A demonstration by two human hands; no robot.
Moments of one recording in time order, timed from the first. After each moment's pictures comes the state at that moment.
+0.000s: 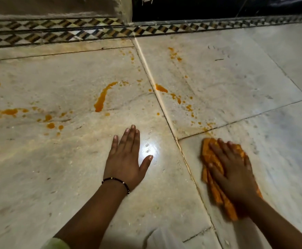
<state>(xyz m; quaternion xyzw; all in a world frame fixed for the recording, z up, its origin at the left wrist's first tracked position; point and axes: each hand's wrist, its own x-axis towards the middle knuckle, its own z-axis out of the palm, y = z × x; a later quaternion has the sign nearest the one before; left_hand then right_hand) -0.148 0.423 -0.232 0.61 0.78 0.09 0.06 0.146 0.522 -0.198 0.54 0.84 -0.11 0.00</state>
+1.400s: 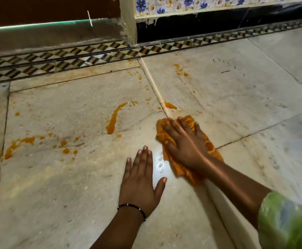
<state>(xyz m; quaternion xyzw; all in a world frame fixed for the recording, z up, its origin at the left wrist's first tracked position) -0.150 0.423 -0.233 0.62 0.78 0.08 0.07 -0.030 0.587 -0.194 0.42 0.90 -0.11 0.03</state>
